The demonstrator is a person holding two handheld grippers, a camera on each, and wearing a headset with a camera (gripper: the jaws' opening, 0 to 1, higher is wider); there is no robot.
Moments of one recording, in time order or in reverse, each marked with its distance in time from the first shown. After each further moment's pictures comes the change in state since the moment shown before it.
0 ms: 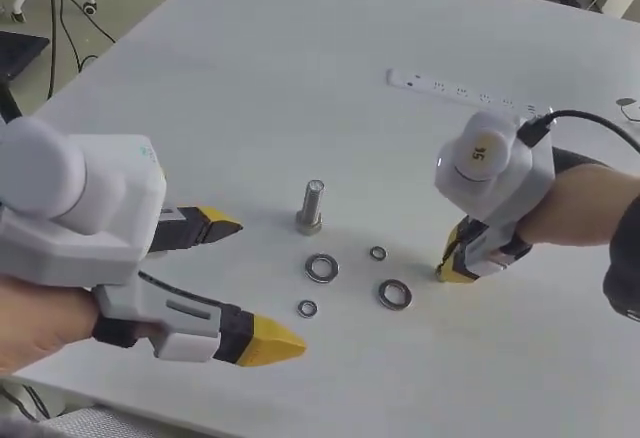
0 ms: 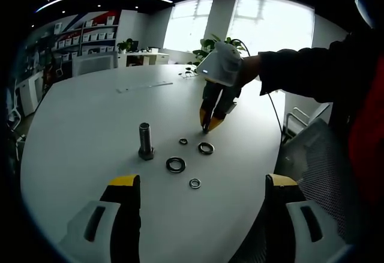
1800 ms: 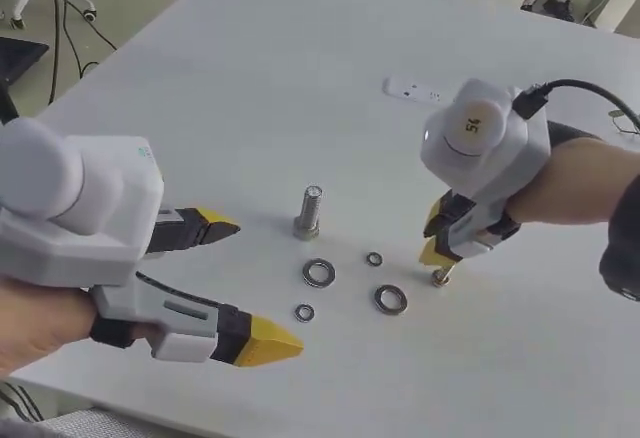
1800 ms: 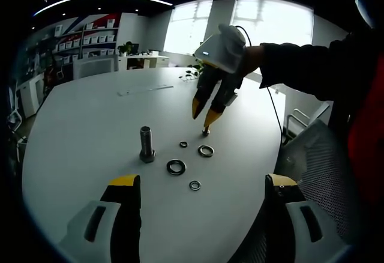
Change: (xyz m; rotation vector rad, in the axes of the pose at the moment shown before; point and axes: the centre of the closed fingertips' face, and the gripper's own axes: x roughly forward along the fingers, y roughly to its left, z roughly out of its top) left arm -0.004 0.000 0.005 0.008 -0.020 0.006; right arm -0.032 -0.004 0.040 -0.072 -0.065 -0.056
